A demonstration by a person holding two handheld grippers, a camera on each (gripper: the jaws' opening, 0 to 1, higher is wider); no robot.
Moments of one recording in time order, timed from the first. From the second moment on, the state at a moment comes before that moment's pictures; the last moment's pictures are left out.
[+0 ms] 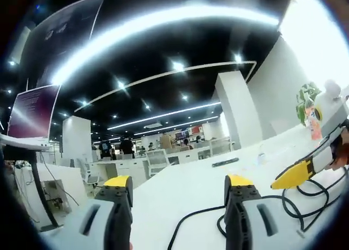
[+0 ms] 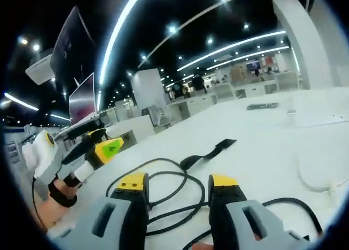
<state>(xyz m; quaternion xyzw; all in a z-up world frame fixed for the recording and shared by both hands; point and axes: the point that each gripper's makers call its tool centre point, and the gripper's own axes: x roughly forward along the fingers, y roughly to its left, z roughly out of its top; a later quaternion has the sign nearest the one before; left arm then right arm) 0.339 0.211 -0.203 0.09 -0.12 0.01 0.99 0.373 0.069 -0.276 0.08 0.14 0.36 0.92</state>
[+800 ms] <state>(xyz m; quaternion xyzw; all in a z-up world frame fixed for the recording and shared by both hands) 0.338 0.209 -0.204 0.09 -0.11 0.01 0.99 0.400 0.085 -0.308 -0.04 0.18 0.30 0.94</state>
